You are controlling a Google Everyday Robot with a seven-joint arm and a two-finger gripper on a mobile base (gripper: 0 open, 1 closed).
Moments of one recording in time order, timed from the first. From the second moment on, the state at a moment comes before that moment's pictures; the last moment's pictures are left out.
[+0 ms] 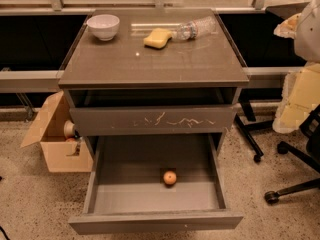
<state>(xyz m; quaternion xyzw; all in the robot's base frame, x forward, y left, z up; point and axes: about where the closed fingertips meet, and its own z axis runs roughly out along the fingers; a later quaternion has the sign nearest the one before) 0.437 -0.210 0.999 -0.60 0.77 -0.06 0.19</state>
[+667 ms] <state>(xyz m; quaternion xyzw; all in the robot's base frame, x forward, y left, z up) 0.439 -0.210 0.990 -0.60 0.77 -0.05 0.20</state>
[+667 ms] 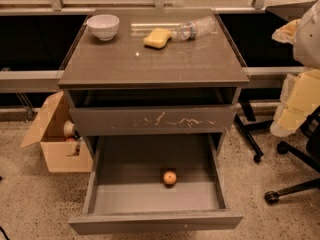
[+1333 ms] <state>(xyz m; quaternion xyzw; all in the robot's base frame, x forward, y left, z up) 0.443 -0.198 0.873 -0.57 0.76 0.12 0.27</state>
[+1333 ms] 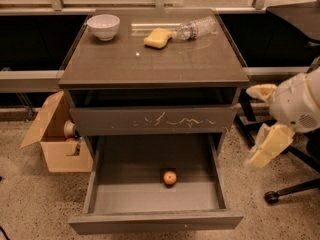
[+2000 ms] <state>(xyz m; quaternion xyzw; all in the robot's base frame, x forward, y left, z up) 0.442 -0.175 0.842 -0.56 0.74 0.20 0.31</state>
